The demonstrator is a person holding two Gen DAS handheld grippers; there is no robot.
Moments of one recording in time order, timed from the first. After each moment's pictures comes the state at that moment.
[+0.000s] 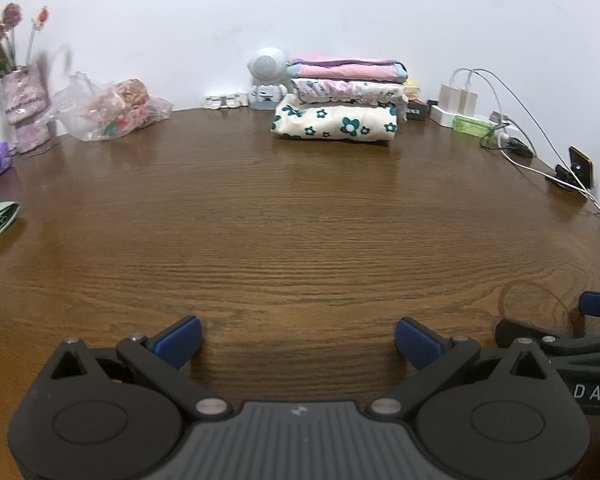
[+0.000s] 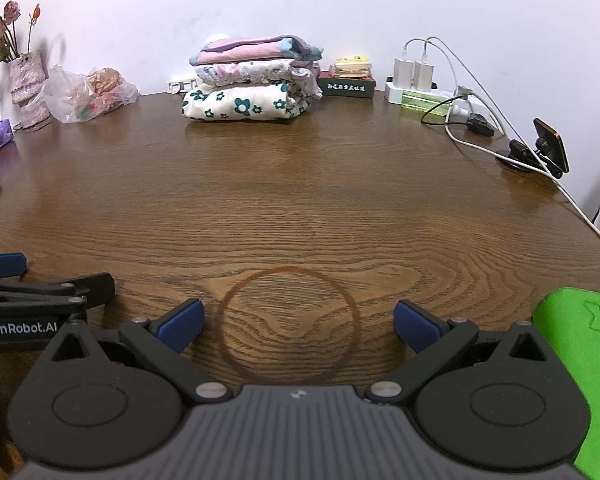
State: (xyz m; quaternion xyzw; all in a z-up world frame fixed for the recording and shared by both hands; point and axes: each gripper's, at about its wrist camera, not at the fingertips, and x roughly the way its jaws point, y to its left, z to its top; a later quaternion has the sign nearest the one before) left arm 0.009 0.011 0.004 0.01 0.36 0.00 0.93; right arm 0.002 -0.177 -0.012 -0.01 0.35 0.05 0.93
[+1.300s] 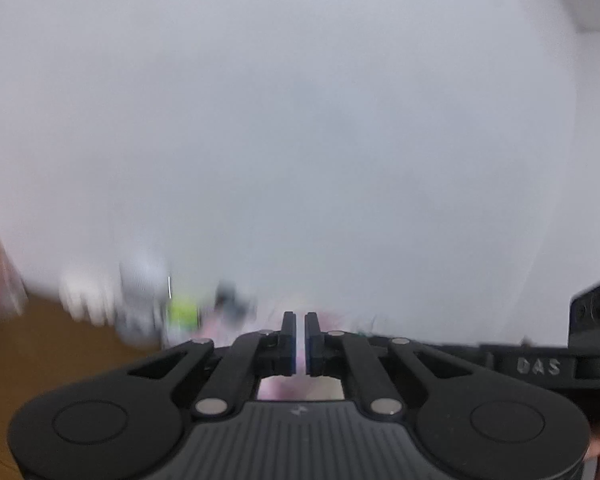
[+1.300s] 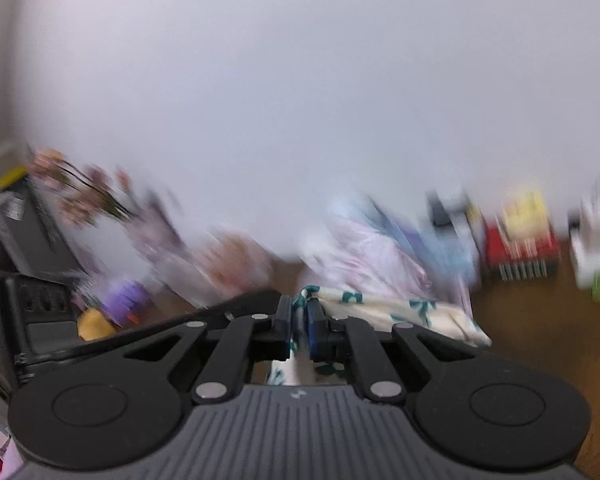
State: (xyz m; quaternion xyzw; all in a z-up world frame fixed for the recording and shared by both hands) left arm 0.180 0.066 0.187 -0.16 0.13 -0.19 0.96; right arm 0.223 -0.186 0.176 0.15 0.23 0.32 0.91
